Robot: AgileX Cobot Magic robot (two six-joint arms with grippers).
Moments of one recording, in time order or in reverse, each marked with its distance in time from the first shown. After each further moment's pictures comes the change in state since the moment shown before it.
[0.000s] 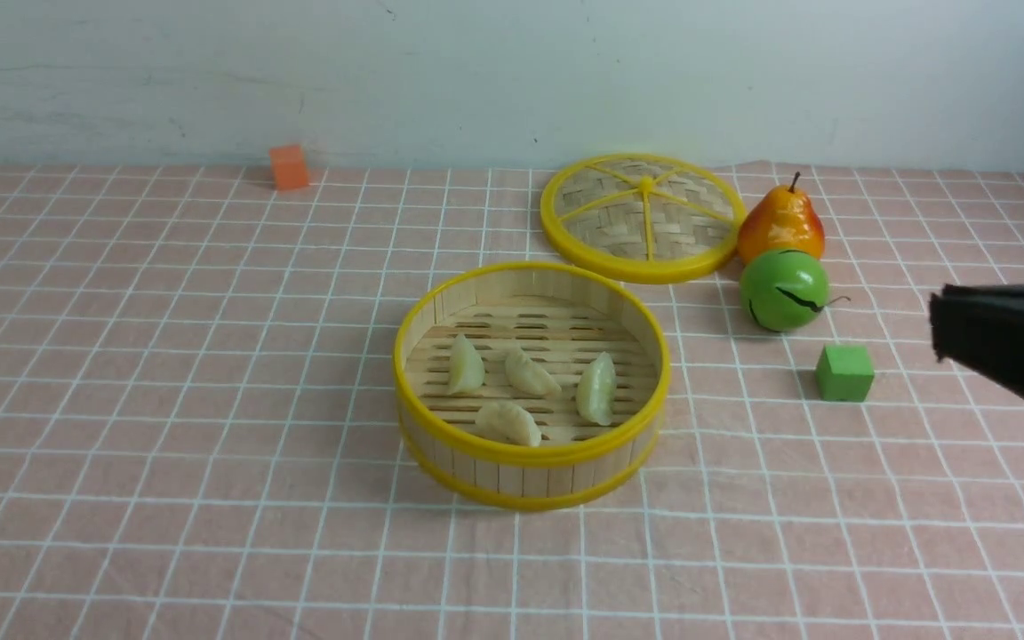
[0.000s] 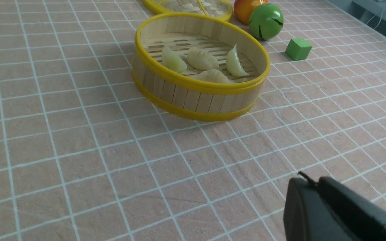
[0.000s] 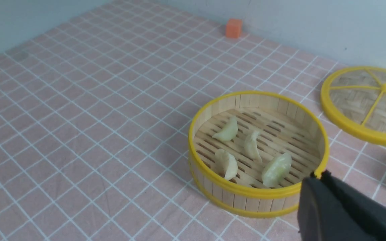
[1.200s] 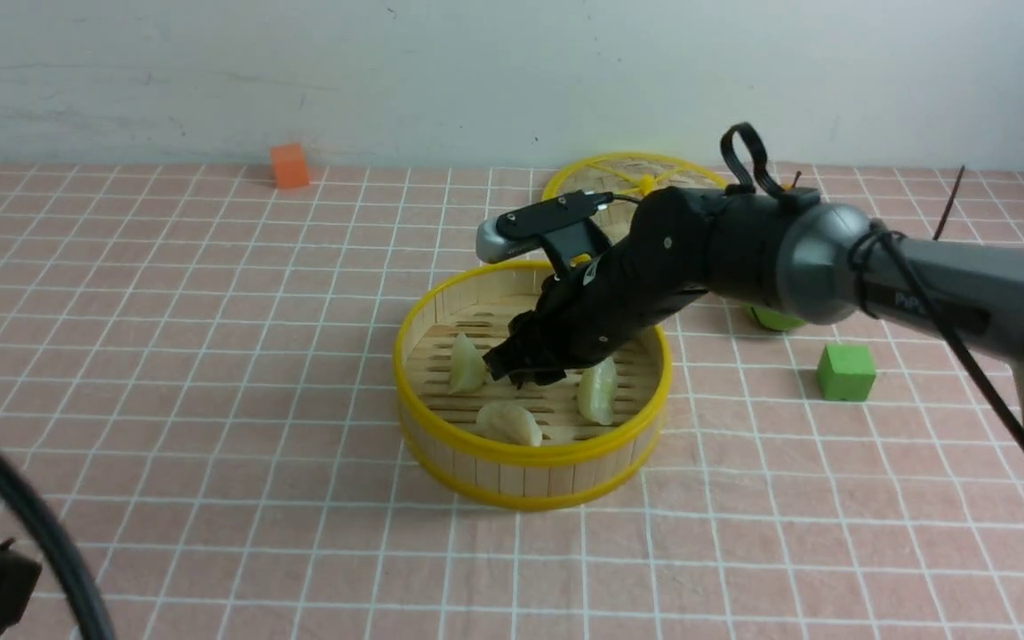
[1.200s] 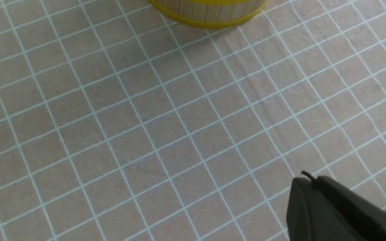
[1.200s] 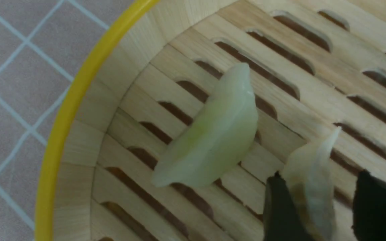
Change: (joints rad) right arm 0.000 1.461 -0.915 -0.005 0.054 0.008; left arm 0.000 0.527 -0.589 0.000 0.556 0.105
